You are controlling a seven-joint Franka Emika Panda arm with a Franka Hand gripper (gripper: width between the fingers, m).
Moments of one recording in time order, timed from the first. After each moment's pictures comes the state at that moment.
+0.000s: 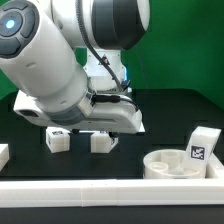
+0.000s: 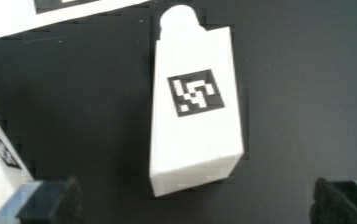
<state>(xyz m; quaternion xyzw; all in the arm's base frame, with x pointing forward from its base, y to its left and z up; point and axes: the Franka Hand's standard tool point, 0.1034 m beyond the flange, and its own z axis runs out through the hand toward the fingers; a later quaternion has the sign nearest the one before) 0.510 -0.048 0.039 -0.90 0.18 0.38 0.10</state>
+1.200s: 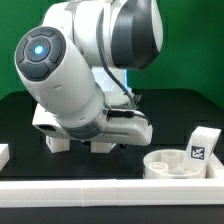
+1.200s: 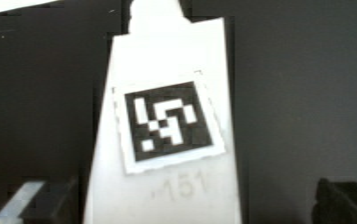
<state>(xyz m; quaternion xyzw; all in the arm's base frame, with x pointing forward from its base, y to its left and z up) 0.490 -0.028 0.006 -0.91 0.17 0.37 0.10</state>
